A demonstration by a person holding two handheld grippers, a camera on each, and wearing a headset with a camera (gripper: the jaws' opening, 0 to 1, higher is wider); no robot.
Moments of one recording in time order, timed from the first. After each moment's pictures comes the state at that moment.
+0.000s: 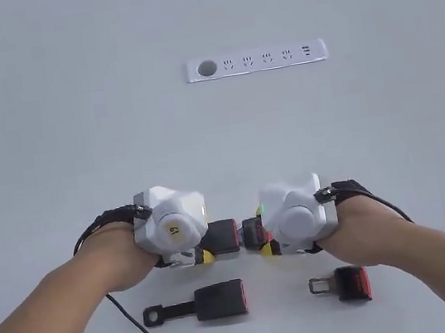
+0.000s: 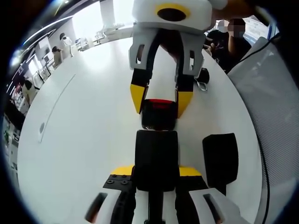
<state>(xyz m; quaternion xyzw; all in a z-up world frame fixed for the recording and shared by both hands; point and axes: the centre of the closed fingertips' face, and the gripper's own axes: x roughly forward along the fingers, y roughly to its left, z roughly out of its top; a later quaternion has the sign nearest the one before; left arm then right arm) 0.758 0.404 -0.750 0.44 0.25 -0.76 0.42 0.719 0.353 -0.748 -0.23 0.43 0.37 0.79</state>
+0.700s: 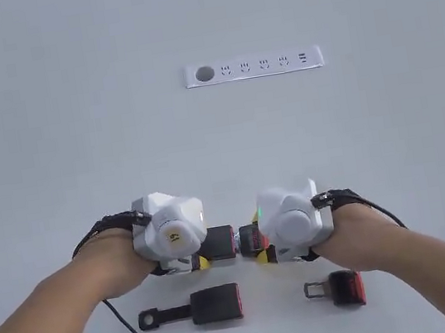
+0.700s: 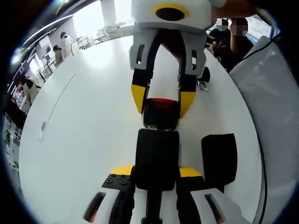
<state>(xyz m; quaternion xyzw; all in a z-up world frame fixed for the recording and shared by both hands) 0.756 0.407 -0.749 0.45 0.25 -0.74 0.42 0.715 0.356 -0.749 -0.22 0.43 0.37 0.80</state>
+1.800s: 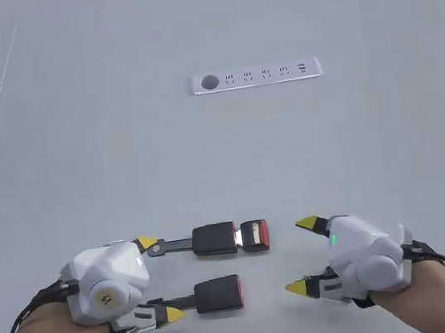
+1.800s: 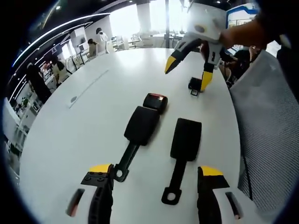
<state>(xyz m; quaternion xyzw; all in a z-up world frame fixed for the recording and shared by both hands) 0.744 0.503 -0.706 0.36 0.26 -0.69 0.57 0.636 0.345 -0.696 -0.16 0.36 0.26 0.88</state>
